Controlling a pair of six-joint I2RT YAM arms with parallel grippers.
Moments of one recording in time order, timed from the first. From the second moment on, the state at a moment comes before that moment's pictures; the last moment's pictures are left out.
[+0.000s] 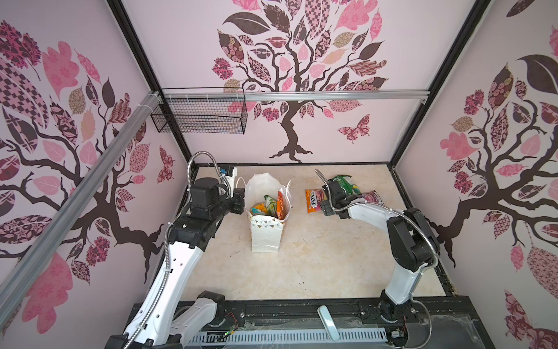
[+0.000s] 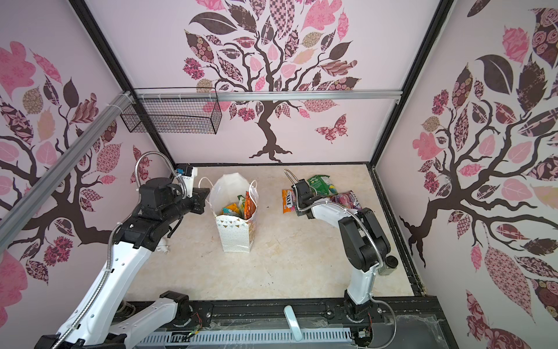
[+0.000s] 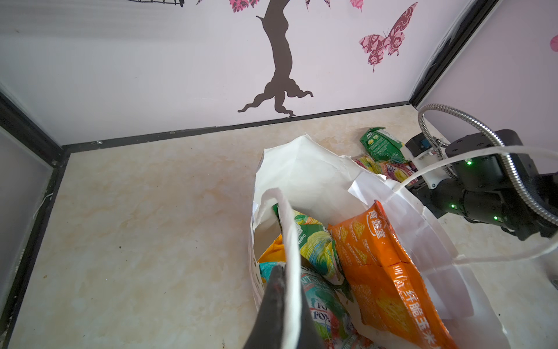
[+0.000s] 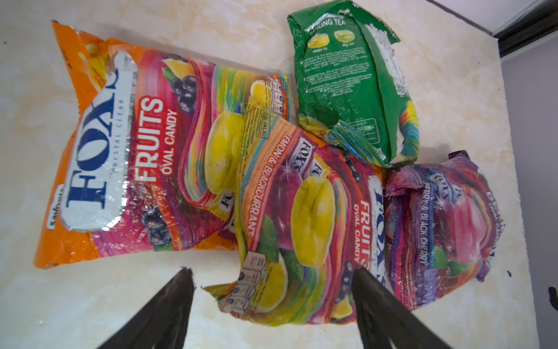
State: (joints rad) left arm -0.23 1.01 1.15 -0.58 0.15 -0.06; right arm 0.44 1.83 1.17 -0.33 0.43 0.10
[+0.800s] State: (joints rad) left arm -0.23 1.00 1.15 -0.58 0.15 -0.06; right arm 0.43 1.92 1.22 -0.33 0.44 0.10
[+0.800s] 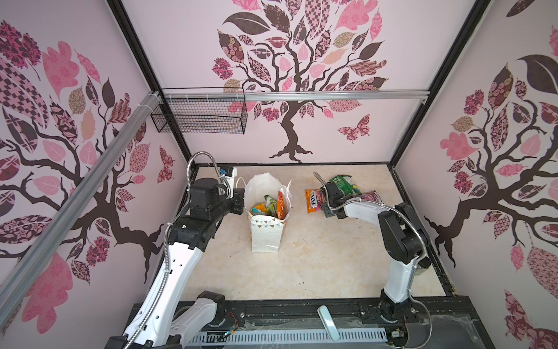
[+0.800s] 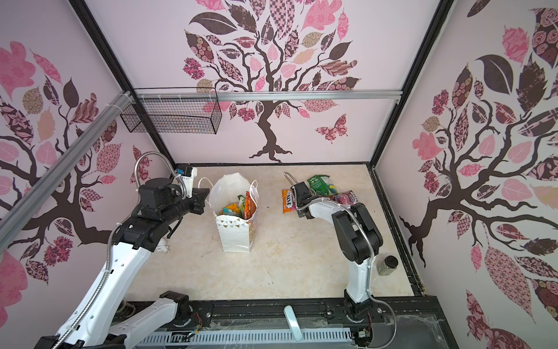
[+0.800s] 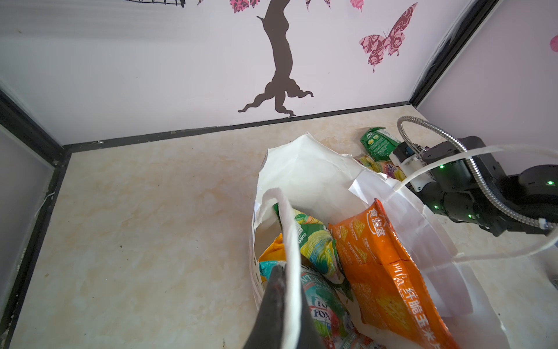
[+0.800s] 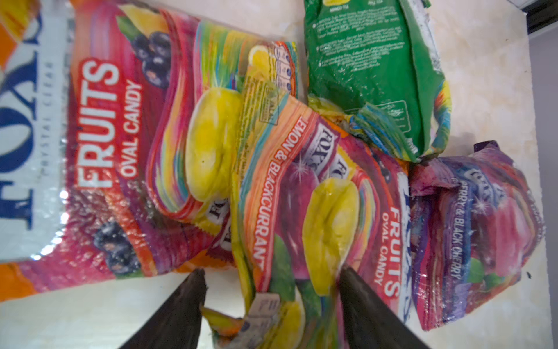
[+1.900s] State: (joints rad) left arm -0.24 1.00 1.14 -0.58 0.14 -0.05; right arm 0.42 1.66 1.18 -0.43 0.32 0.17
